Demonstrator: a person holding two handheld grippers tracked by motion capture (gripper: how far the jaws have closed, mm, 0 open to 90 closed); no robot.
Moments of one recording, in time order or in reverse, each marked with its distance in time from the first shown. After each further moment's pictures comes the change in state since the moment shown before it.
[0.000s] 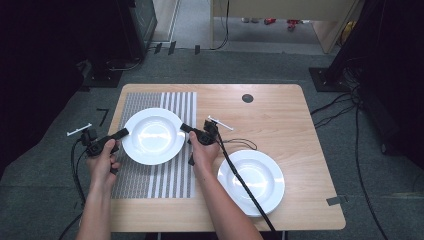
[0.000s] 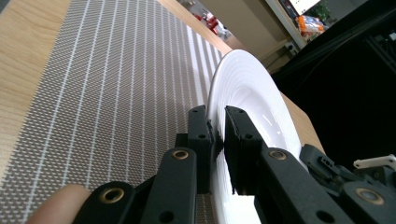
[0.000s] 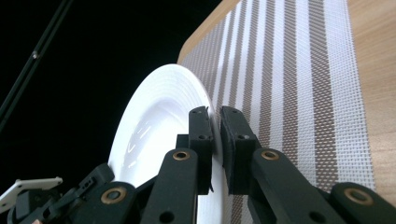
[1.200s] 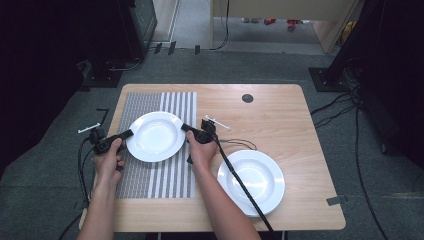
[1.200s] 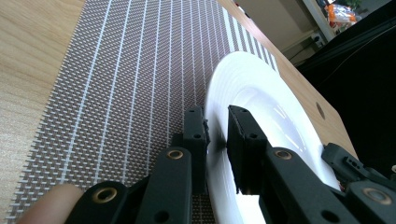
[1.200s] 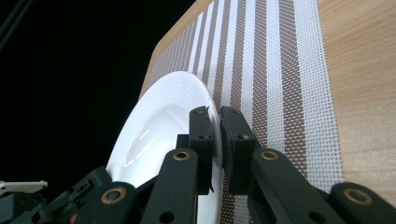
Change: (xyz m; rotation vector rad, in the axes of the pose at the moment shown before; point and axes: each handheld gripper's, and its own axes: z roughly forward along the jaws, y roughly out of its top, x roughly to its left) left arm 0.022 -0.005 0.029 0.044 0.058 -0.026; right arm -0.010 0.000 0.019 -0.016 -0.097 -0.044
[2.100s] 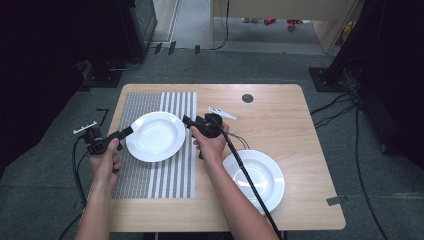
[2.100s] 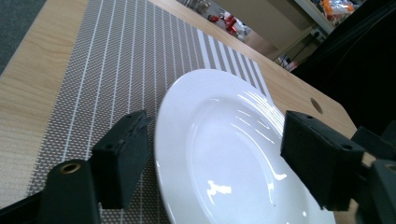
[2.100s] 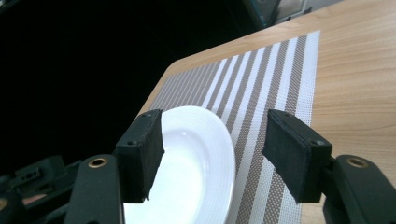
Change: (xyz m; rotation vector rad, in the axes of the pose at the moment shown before) left arm -0.041 0.000 -0.033 -0.059 0.029 0.172; right arm 0.036 0.029 -0.049 -0.060 -0.001 -0.342
